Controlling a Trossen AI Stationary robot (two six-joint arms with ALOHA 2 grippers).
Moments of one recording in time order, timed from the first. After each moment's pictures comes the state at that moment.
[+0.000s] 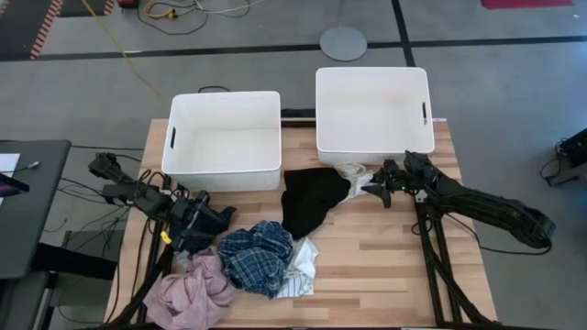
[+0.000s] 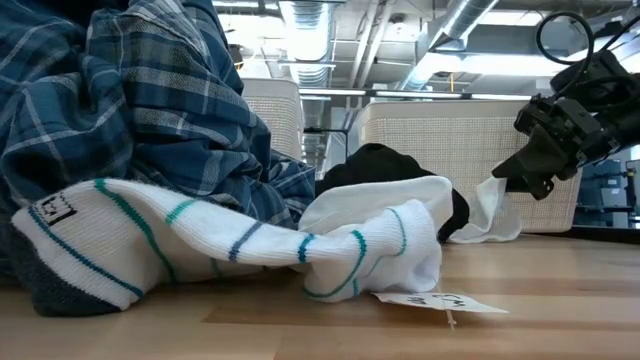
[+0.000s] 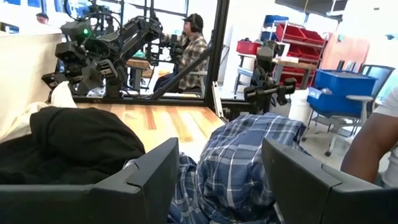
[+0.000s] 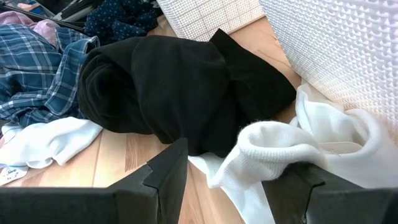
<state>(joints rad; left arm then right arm) -0.58 0.03 0.01 0.08 -0.30 -0.13 -0.68 0.53 0.01 0.10 -0.50 0.15</state>
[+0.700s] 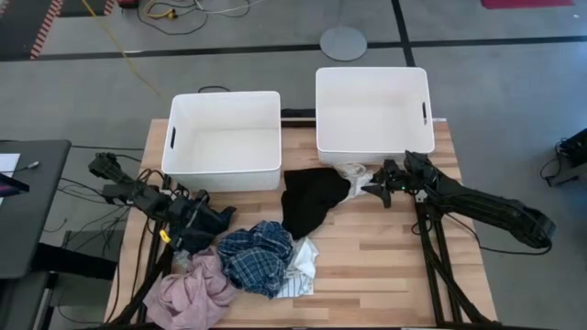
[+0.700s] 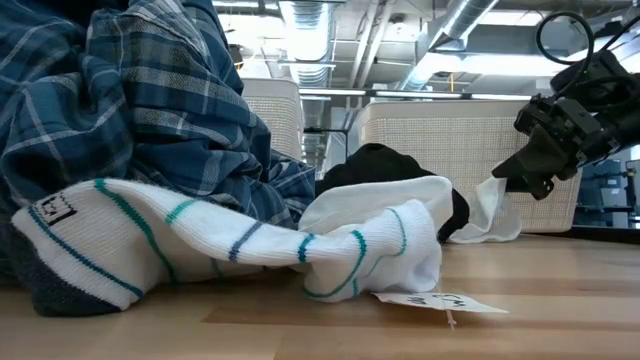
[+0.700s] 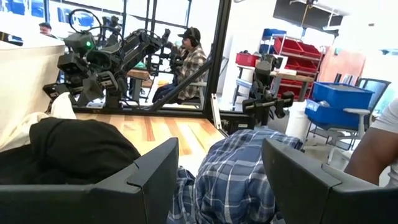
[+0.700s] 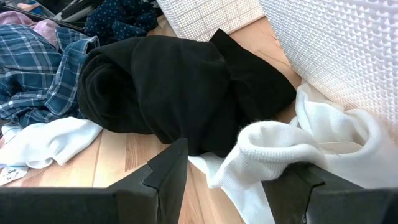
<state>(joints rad) -0.58 0.03 0.01 0.13 -0.30 -0.12 -0.68 0.53 0.01 0.10 -0.50 0.15</state>
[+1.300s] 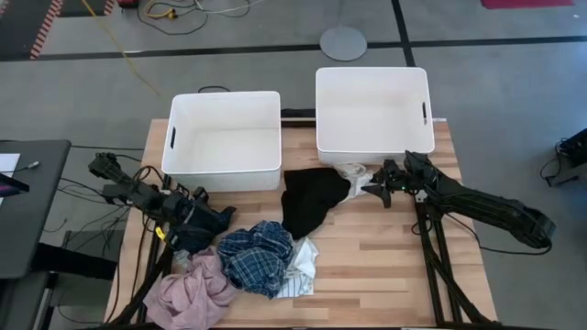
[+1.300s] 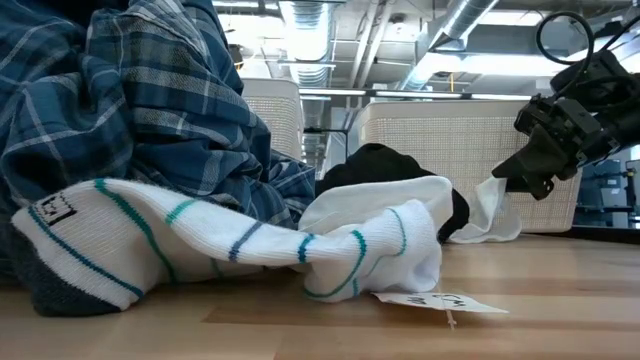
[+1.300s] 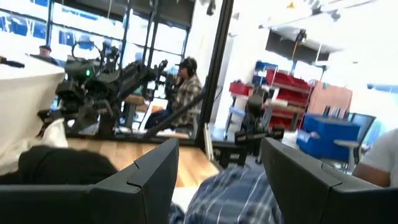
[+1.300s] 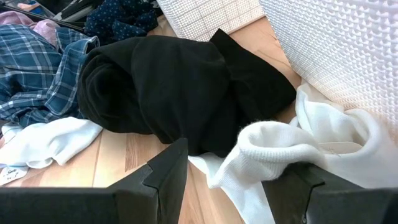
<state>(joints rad) -0.58 0.03 0.01 0.28 -0.30 -0.14 -0.68 0.53 0.01 0.10 -0.50 0.15</state>
